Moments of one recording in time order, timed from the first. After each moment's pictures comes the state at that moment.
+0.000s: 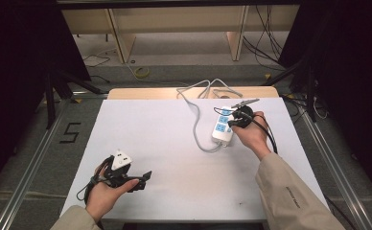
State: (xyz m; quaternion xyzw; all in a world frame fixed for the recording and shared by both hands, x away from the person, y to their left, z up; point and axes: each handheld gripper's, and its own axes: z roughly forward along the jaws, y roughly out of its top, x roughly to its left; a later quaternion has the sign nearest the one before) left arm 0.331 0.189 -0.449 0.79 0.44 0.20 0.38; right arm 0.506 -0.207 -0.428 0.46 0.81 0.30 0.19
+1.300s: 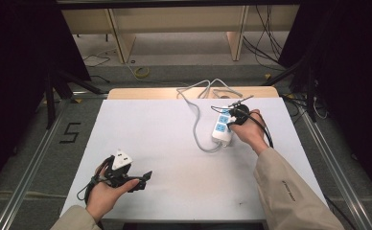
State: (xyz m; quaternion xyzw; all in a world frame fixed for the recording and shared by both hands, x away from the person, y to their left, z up) left arm 0.331 0.188 -0.449 0.79 0.44 0.20 0.38; right arm 0.526 -0.203 -0.437 0.48 0.83 0.25 0.14
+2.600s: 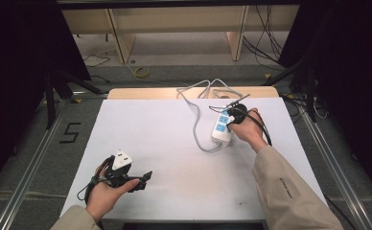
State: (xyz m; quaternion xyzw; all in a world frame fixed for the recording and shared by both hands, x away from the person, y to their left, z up) left arm 0.331 0.187 -0.449 0.79 0.44 0.20 0.38; right arm 0.532 -0.198 -0.437 0.48 0.84 0.23 0.13
